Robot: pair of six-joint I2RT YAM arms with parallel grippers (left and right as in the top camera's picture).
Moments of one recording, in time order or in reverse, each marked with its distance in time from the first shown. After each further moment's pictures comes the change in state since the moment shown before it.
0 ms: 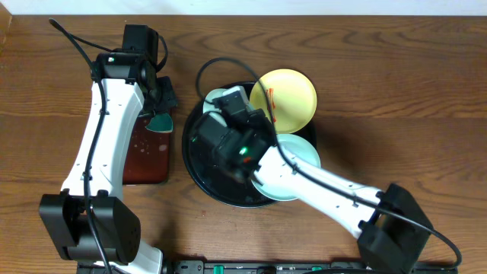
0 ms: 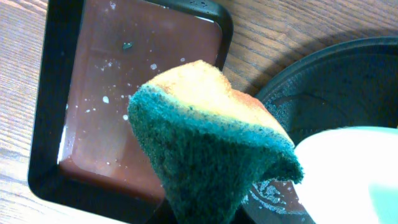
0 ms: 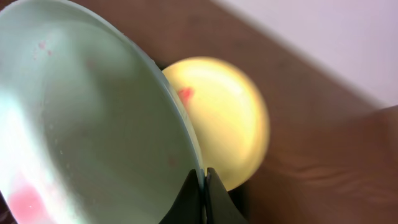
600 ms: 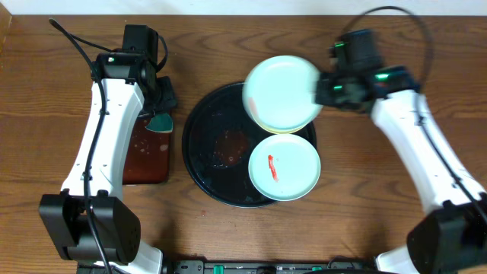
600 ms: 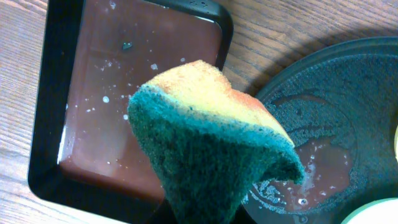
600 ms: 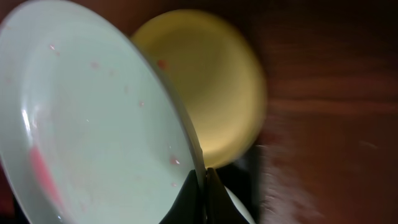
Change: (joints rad) left arm 0.000 0.000 0.000 0.000 0.000 0.000; right arm -0.733 -0.172 -0.002 -0.135 -0.959 0.019
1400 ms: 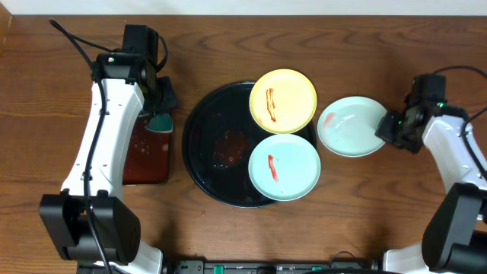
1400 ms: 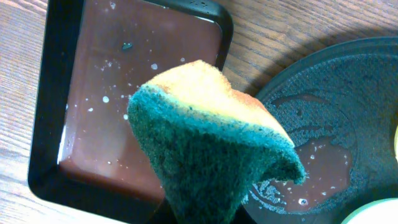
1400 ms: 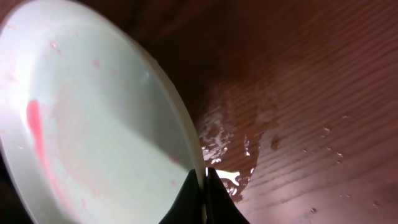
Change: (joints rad) left arm 0.000 0.000 0.000 0.000 0.000 0.000; right arm -0.414 -0.021 -0.401 0.142 0.100 -0.047
